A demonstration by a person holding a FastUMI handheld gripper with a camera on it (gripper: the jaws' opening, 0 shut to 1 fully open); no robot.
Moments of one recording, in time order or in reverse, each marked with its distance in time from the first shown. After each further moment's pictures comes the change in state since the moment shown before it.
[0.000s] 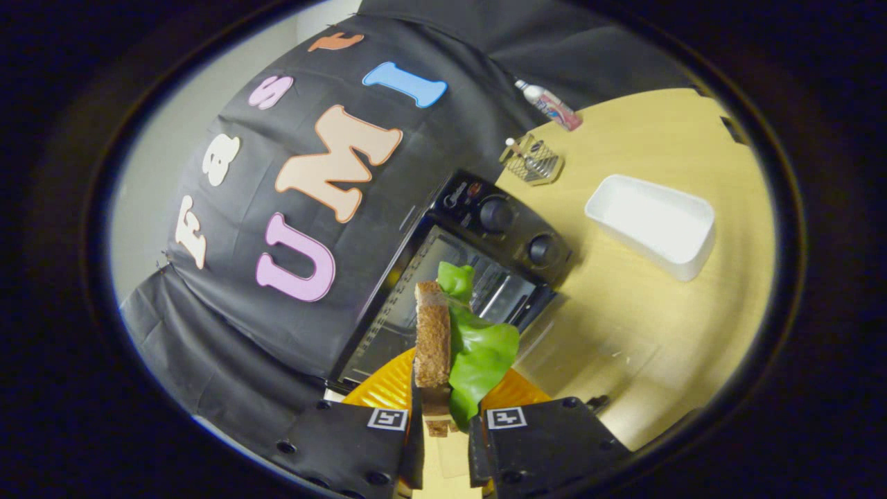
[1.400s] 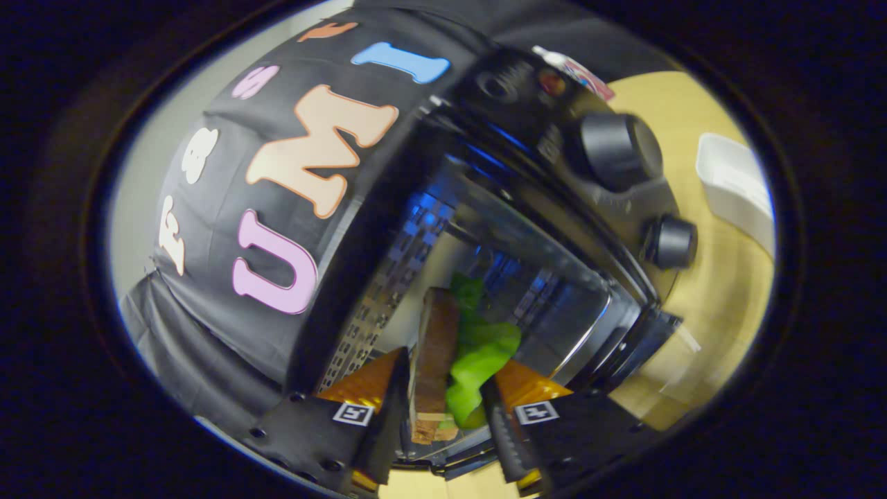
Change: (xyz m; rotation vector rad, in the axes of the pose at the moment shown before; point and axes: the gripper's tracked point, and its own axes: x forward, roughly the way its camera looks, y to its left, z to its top) arm 0.132 0.005 0.011 -0.088 -0.085 -0.061
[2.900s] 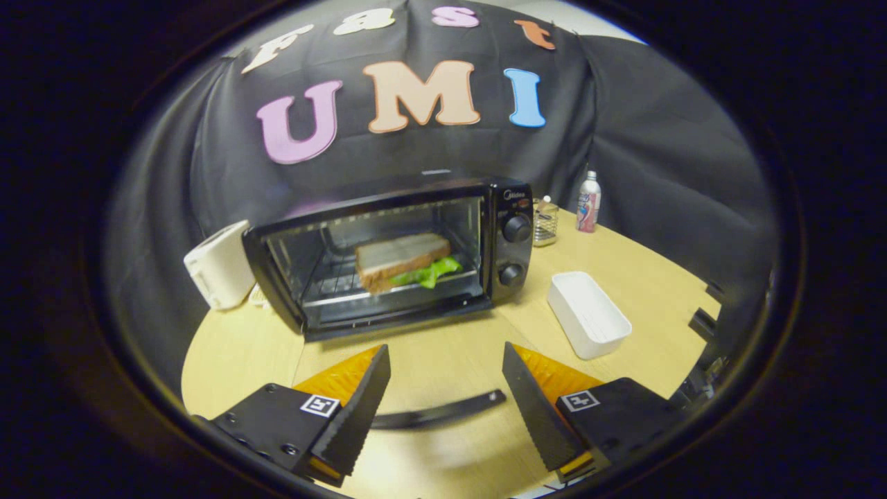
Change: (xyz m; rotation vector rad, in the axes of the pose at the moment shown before) arm -0.202 -0.052 -0.044 -0.809 0.052 -0.283
